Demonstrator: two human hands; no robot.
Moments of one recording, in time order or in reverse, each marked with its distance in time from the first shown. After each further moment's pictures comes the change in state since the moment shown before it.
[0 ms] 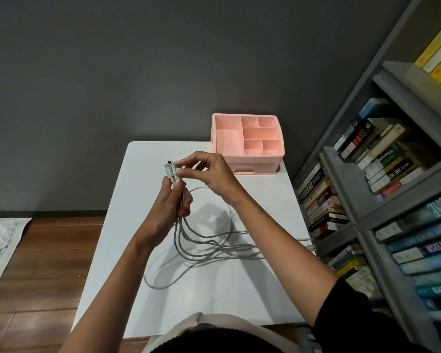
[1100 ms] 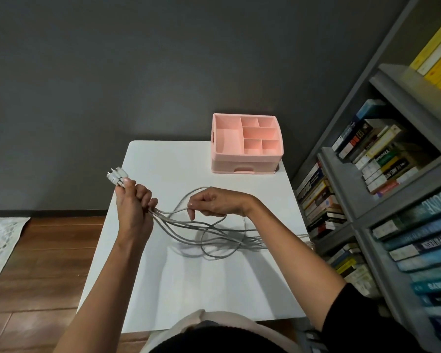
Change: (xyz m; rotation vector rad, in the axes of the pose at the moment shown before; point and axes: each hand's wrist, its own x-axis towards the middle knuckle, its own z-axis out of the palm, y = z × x) left_hand 0.001 -0.013 -0.038 -0.585 0.552 0.018; right_hand -0.034 0.012 -0.012 -0.312 -0.644 0.298
